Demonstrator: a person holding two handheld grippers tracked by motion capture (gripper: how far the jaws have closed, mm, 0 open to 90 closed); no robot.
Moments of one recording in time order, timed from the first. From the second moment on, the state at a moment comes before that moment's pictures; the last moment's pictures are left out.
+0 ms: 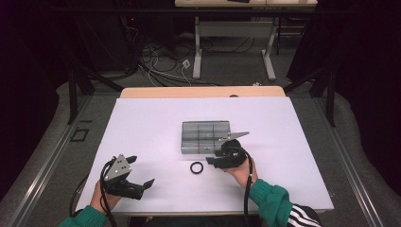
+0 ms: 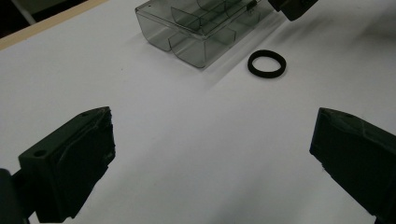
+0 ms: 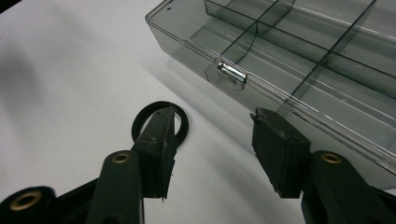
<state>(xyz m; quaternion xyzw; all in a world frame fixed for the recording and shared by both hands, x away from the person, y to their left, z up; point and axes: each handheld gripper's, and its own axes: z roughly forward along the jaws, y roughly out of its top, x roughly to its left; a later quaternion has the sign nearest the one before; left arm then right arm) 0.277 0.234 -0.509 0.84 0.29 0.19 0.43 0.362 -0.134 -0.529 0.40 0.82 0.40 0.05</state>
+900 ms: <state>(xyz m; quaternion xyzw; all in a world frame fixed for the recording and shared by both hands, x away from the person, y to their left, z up) 0.277 0.234 -0.508 0.84 0.29 0.19 0.42 0.372 -0.122 -0.540 0.44 0.80 0.40 0.07</state>
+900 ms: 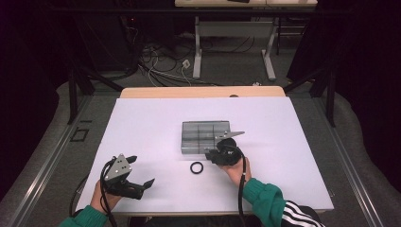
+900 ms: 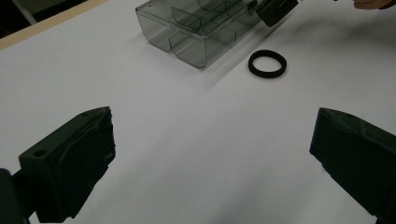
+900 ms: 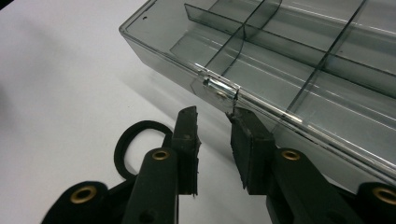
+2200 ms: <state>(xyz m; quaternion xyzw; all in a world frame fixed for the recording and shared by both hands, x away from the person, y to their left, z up) 0.277 0.233 -0.509 0.84 0.29 0.19 0.43 0.377 -0.128 -0.537 0.46 0.77 0.43 0.05</state>
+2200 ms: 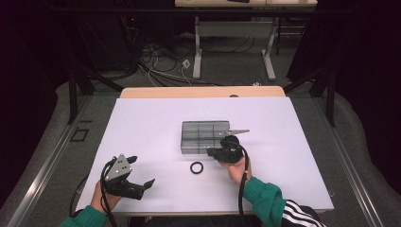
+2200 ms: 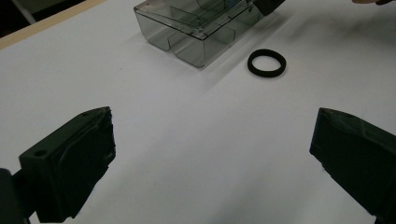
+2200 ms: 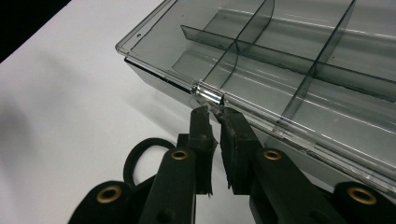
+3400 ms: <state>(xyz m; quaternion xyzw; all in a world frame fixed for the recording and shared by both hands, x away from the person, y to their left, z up) 0.345 0.177 -0.519 0.84 0.30 0.17 0.42 0.377 -0.128 -0.526 0.44 0.78 0.45 0.07</state>
